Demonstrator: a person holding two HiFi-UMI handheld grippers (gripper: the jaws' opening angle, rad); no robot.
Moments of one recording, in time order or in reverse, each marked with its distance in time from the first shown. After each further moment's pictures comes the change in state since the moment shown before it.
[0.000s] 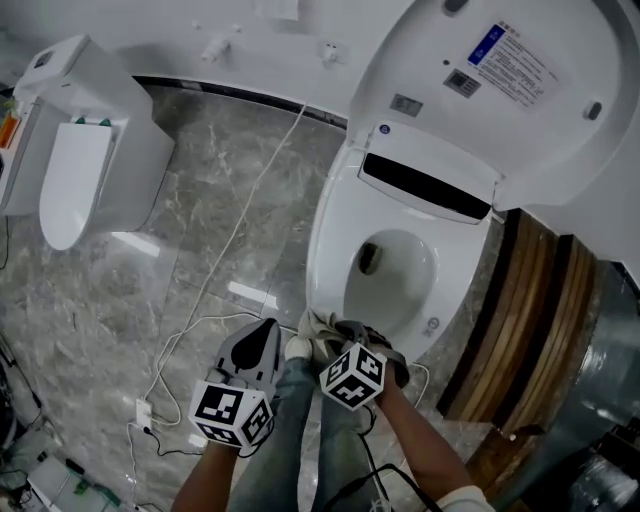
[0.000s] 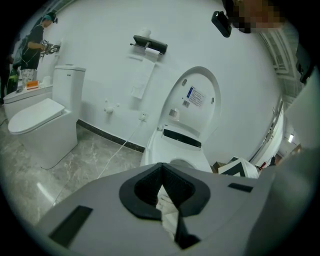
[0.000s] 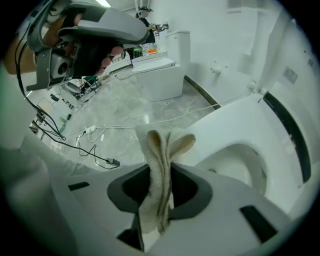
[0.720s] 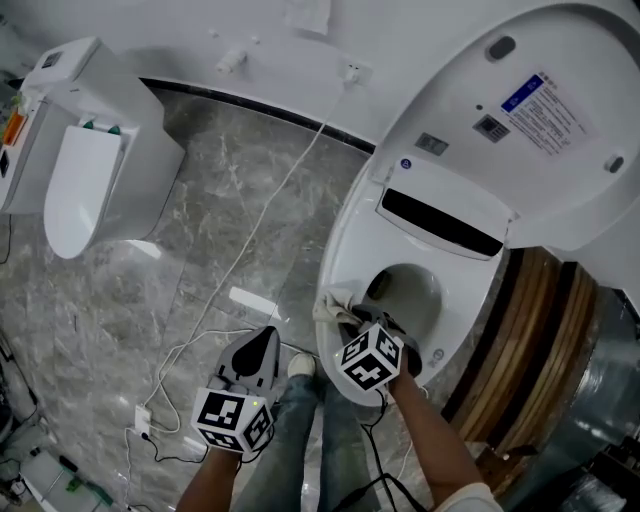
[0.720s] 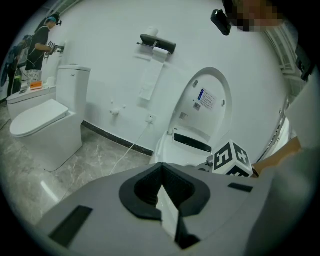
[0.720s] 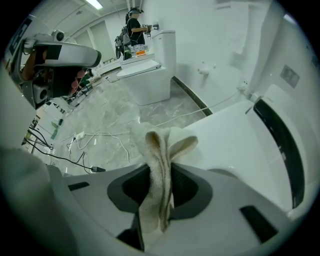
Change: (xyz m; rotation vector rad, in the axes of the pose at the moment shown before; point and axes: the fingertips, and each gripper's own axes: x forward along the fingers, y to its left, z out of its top) left arm 0.022 0.041 0.024 -0.021 -0.010 0.051; right arm 0.010 -0.090 0.051 0.049 -0.005 -0.057
